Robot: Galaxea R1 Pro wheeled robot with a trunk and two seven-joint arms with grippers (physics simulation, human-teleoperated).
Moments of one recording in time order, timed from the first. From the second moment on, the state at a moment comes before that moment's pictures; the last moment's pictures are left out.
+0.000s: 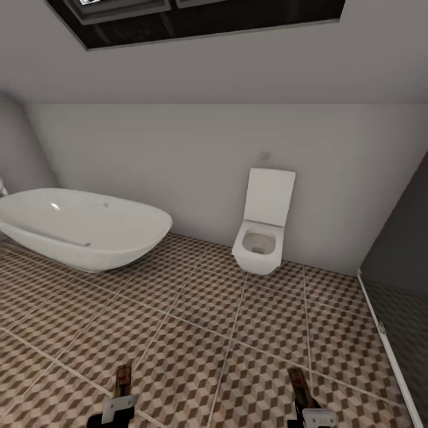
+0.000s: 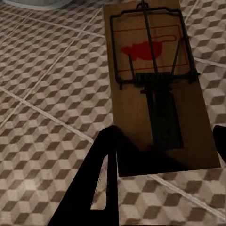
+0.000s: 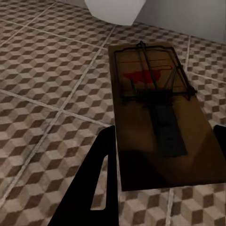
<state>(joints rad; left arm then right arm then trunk) -0.45 -0.01 -0.73 0.07 0.68 -0.70 0.32 -0.35 0.00 0.08 -0.03 0.02 -0.88 -0.16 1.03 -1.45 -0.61</state>
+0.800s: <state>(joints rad) -0.45 -0.01 -0.73 0.07 0.68 -0.70 0.32 -0.34 0.00 0.08 -0.03 0.02 -0.88 -0.16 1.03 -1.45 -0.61</state>
